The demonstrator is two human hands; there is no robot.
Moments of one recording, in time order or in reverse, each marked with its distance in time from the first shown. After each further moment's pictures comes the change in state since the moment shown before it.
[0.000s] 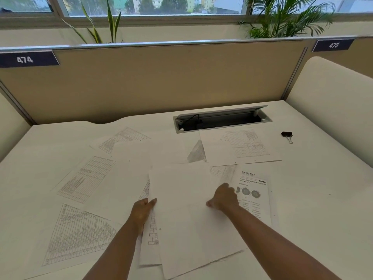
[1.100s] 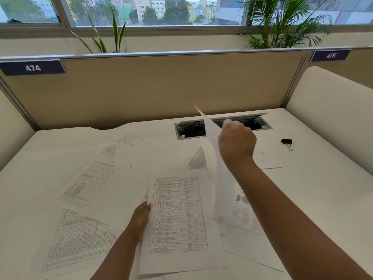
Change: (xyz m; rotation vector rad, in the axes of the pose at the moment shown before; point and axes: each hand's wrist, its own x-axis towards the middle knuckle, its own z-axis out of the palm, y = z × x) left_hand 0.002 -0.004 0.001 -0.056 -0.005 0.044; right_hand -0.081 -0.077 -0.148 -0.215 0.854 -0.509
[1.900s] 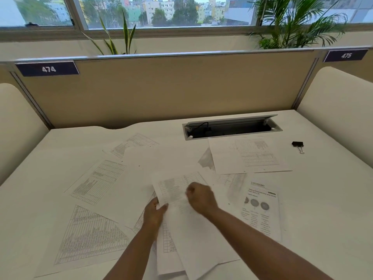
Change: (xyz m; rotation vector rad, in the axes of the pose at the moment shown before) left_hand -0.014 0.004 0.018 -0.011 0.114 0.213; right_hand -0.093 -0.030 0.139 0.551 -0.690 0.013
